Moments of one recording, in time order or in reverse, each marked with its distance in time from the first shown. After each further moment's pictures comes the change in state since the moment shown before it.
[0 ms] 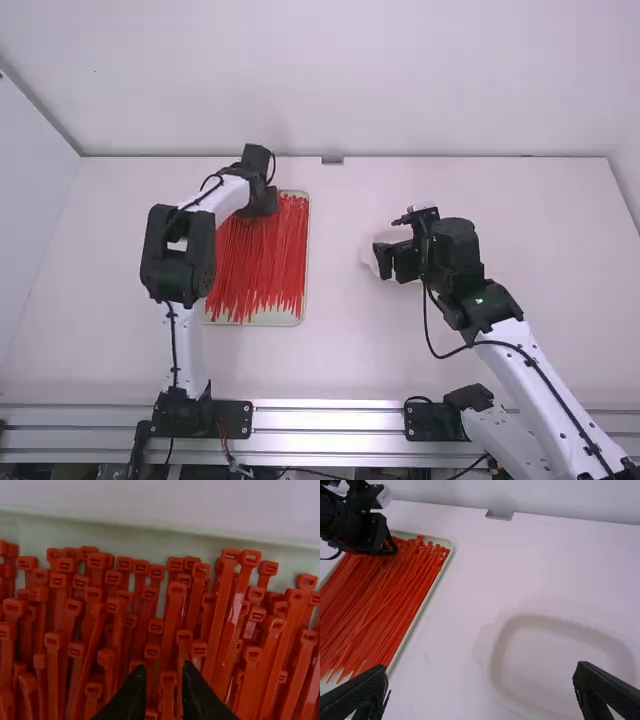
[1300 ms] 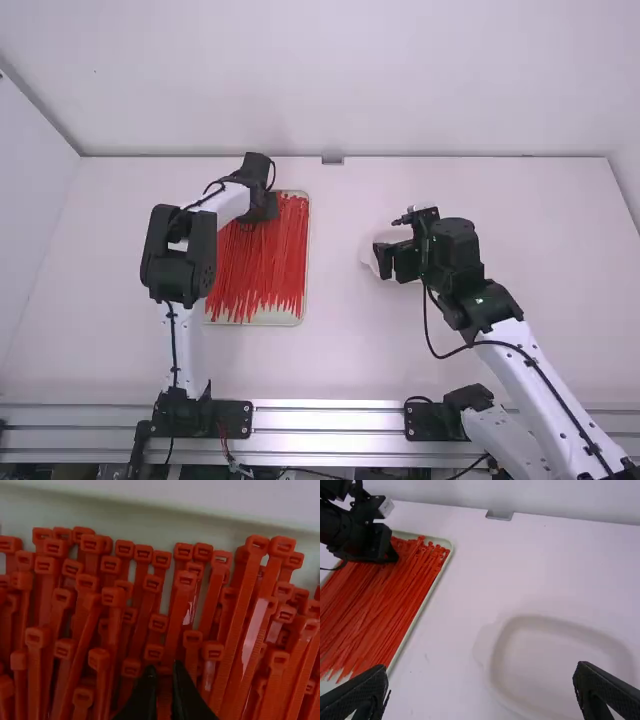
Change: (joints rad) left arm 0.000 0.000 -0.072 0.085 -0.001 -0.030; right arm 0.000 0.000 0.000 0.001 0.000 0.000
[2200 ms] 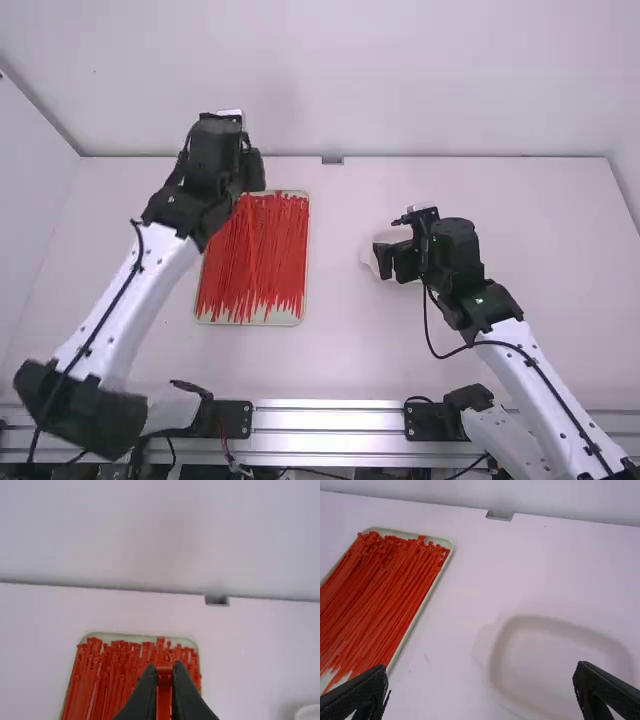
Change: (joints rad) left arm -0.158 -0.874 -0.191 -0.051 -0.166 0.048; right arm 0.000 0.000 0.000 0.000 0.000 -0.006
